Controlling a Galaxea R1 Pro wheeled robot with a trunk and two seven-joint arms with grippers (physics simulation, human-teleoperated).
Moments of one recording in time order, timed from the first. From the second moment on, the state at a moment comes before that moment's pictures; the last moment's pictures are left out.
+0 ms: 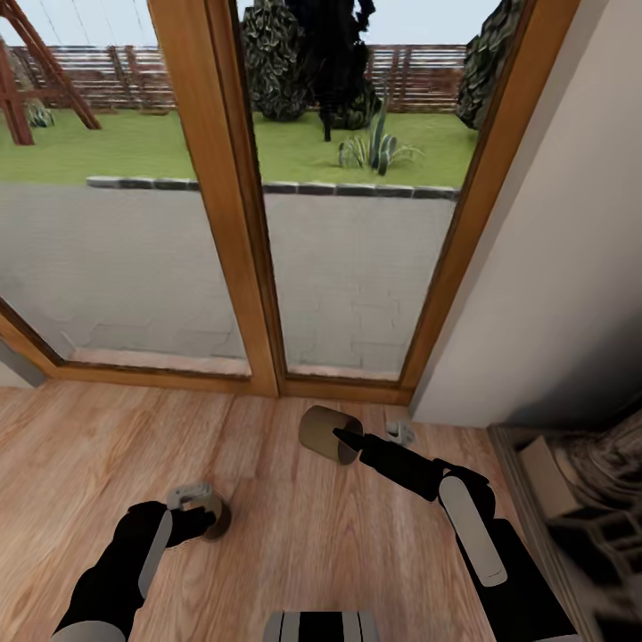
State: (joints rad) left arm -0.44 0.00 0.23 -1.00 0.04 0.83 0.02; right arm -0.40 0.02 0.11 -1.40 -0.77 0.75 0.22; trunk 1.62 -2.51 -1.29
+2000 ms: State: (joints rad) left arm -0.44 0.00 0.23 -0.99 0.04 0.82 -0.03; right arm -0.40 0.02 0.22 -1.35 -0.77 0.81 0.22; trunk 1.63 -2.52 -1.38
